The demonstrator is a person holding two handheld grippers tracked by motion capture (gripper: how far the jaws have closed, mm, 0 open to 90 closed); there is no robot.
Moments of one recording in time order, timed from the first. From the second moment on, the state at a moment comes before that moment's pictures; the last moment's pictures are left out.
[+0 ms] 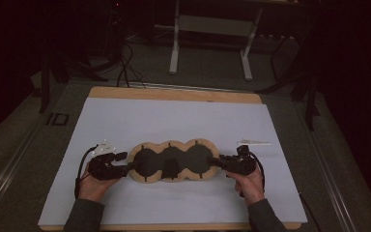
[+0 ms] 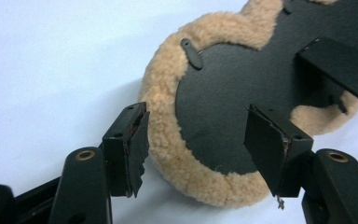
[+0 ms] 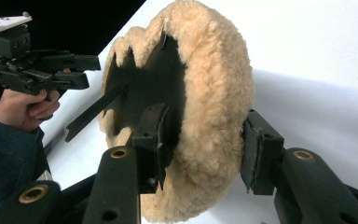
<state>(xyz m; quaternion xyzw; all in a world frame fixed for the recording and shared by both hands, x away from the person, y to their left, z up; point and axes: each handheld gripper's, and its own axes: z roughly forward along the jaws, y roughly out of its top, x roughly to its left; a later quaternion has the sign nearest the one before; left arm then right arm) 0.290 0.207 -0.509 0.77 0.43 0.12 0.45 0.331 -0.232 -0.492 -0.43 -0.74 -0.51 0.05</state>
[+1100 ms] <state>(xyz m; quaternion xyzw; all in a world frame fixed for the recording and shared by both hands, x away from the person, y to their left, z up) 0.303 0.205 -0.525 0.78 0.43 0.08 0.45 0.327 -0.229 -0.487 -0.40 -0.77 -0.50 0.02</state>
